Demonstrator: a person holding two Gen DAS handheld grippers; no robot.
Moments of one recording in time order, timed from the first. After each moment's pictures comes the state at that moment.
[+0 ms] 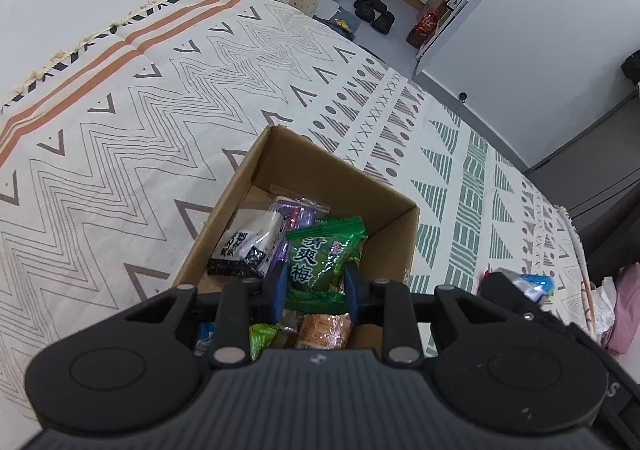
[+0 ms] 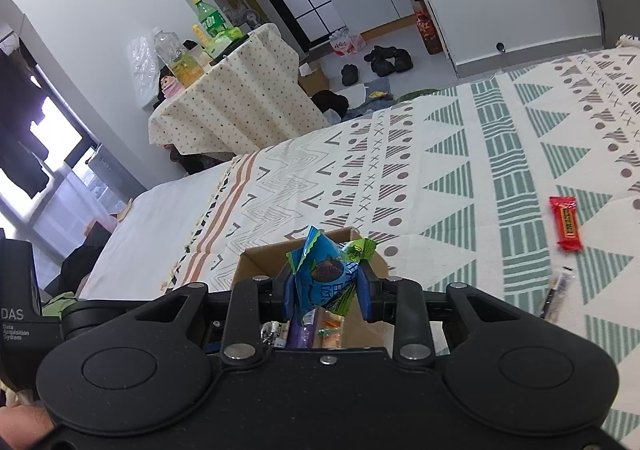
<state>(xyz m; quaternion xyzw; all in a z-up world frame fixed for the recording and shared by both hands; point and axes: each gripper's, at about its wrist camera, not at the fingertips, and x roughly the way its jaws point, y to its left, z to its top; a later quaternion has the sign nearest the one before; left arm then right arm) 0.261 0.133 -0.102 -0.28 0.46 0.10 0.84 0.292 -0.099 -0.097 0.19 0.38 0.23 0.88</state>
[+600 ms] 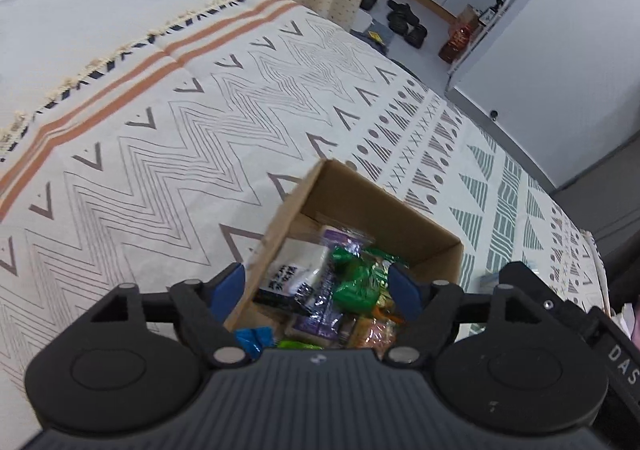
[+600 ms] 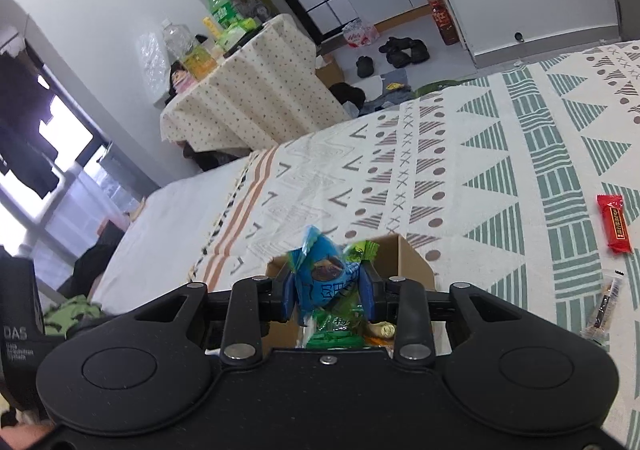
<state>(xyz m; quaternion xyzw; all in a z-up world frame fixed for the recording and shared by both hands) 0.262 0.164 -0.098 -0.27 0.46 0.15 0.83 0.310 -0.068 -0.096 0.21 0.38 0.24 0.87</state>
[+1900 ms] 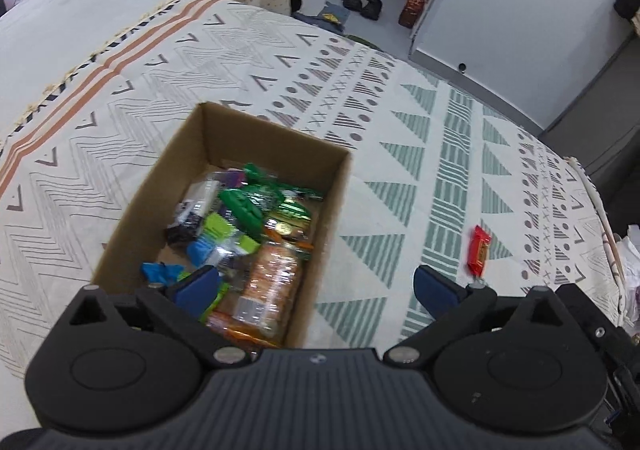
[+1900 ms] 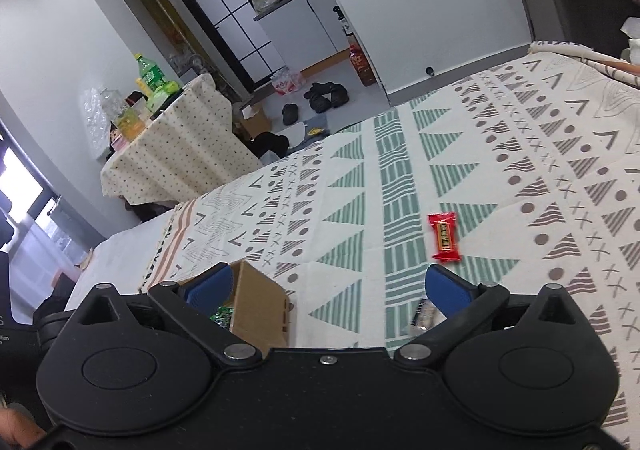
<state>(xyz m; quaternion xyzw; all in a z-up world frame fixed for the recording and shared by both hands) 0.263 0.029 -0.088 -0.19 0.48 0.11 0.85 0.266 -0.211 -0.102 0.22 0.35 0.13 0.90</state>
